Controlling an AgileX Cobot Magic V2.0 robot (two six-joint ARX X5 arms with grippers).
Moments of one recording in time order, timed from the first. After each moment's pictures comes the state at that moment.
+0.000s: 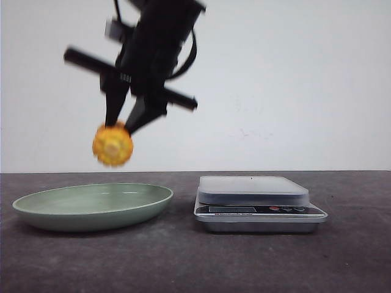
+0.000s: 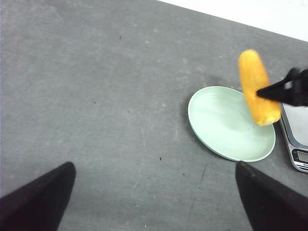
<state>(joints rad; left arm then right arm) -0.32 0.18 1.11 -1.42 -0.25 -0.38 0.86 1.98 1.59 -0.42 -0.03 0.48</state>
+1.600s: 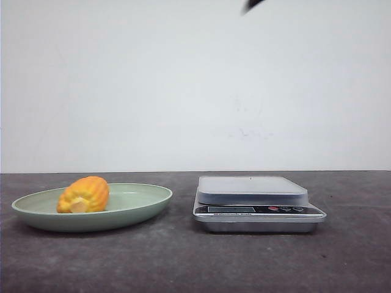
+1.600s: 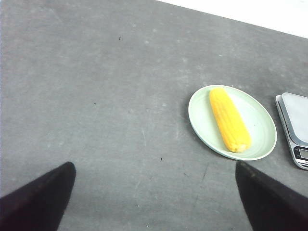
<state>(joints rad) -0.32 0.18 1.11 -1.42 -0.26 -0.36 0.58 1.38 1.62 -0.73 0.03 0.26</state>
